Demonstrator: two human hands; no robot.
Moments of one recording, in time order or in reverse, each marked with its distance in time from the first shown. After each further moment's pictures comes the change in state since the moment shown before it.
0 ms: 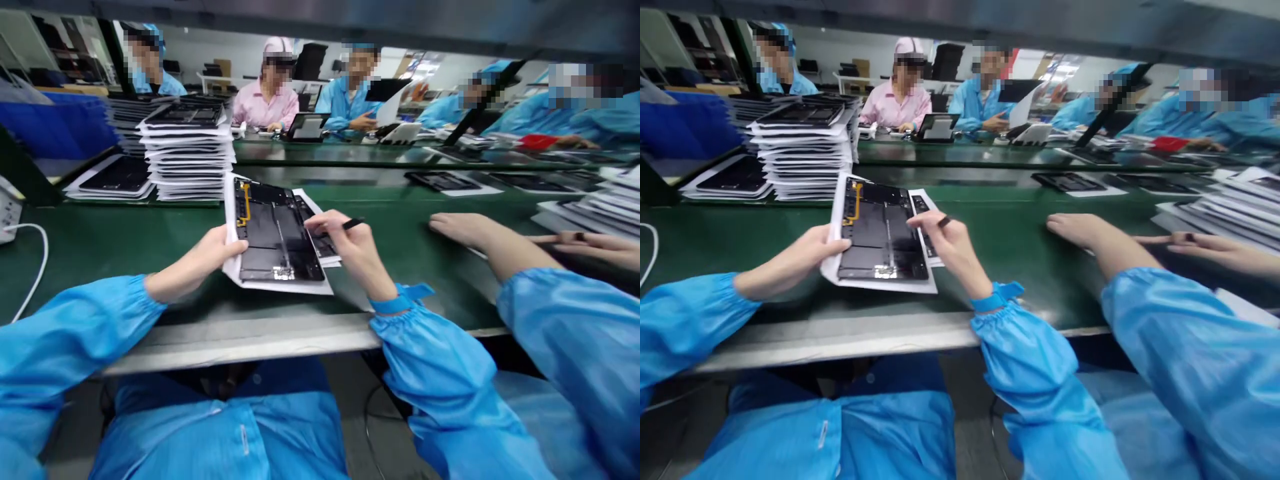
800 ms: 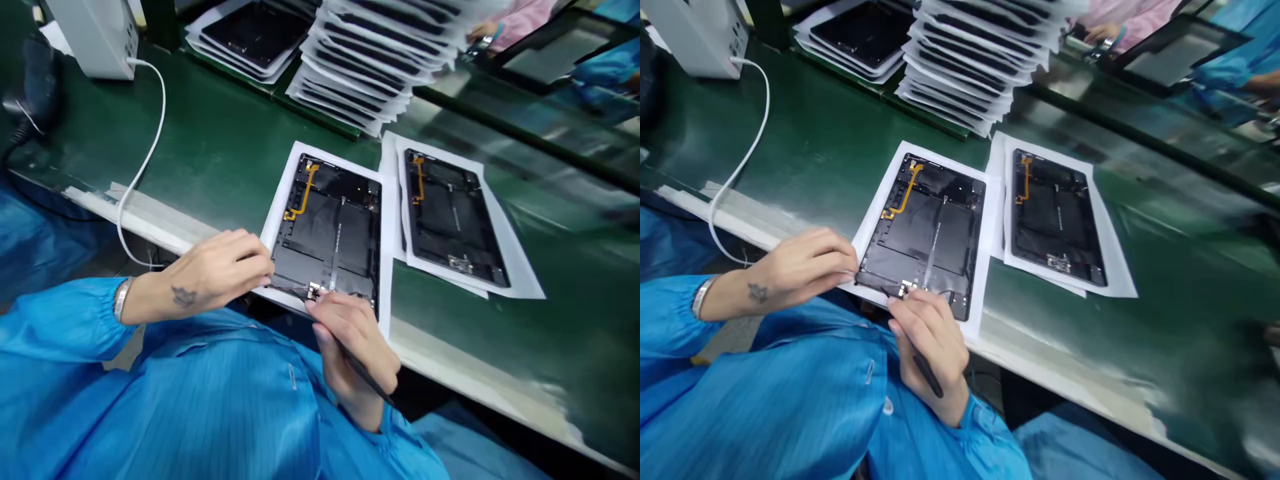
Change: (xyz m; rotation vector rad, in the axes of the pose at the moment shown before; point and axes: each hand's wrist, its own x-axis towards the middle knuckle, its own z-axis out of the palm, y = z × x) left_hand -0.173 -0.053 -0.060 1.044 0.123 0.531; right_hand -0.102 -0.118 0.132 0.079 -0.187 -0.257
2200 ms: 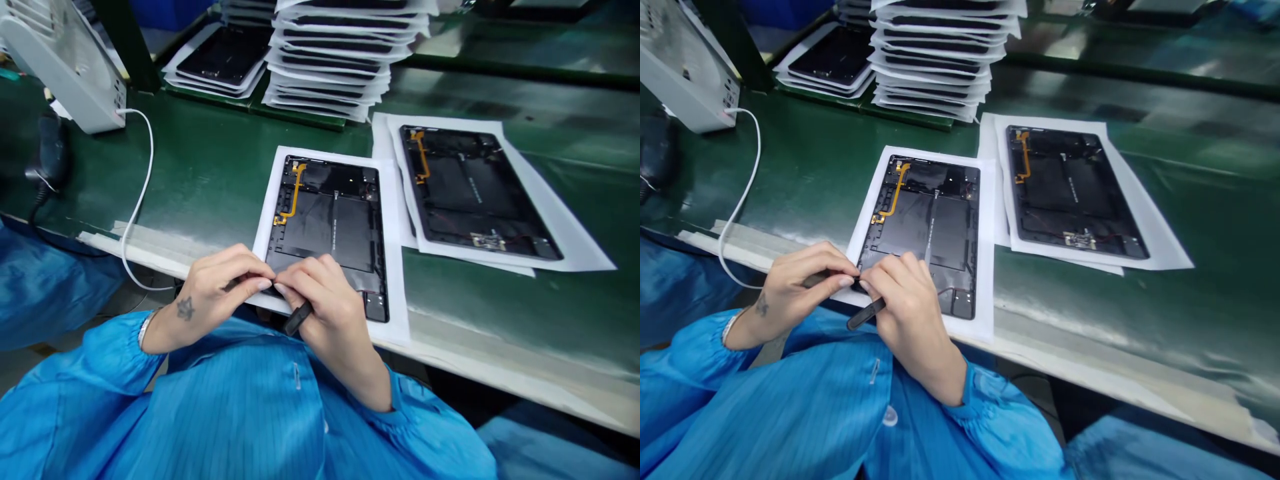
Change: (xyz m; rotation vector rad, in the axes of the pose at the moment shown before) left_hand 0.010 0.017 0.004 -0.340 0.159 -0.277; right_hand 0.043 0.004 0.026 -0.014 -0.152 0.157
